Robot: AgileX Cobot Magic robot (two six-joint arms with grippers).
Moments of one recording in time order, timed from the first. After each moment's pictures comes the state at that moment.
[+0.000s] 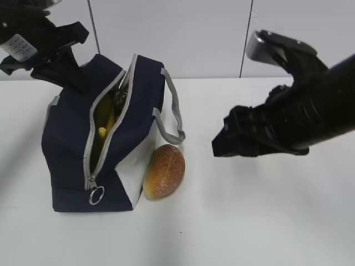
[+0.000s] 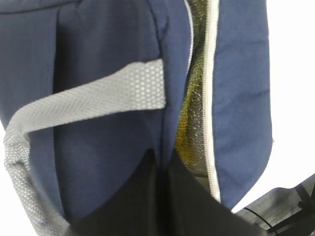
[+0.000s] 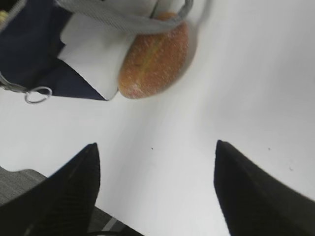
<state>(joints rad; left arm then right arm) -0.18 1.72 -1.52 -0.47 1.16 0.18 0.46 1.36 -0.91 0.41 0.61 -0.14</state>
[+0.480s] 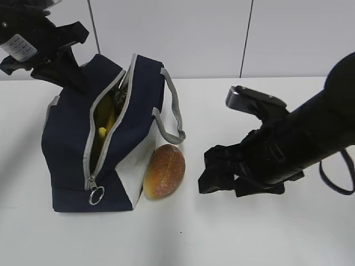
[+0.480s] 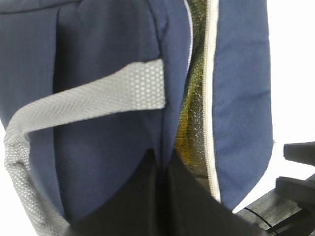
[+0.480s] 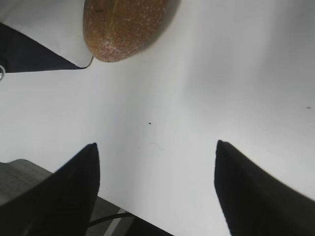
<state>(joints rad) -0.18 1.72 -1.52 -0.47 1.16 0.18 0.46 1.57 -0.87 0.61 0.59 -0.22</state>
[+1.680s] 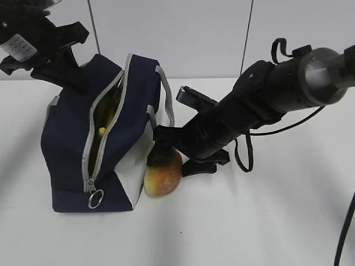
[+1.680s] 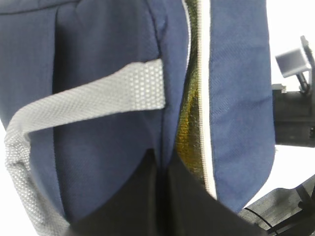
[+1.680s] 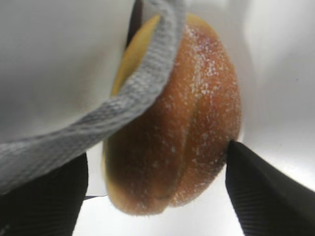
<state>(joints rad) -0.18 1.72 -1.52 -0.47 1.16 0.18 0.45 2.04 -1.26 0.92 0.59 -0.40</state>
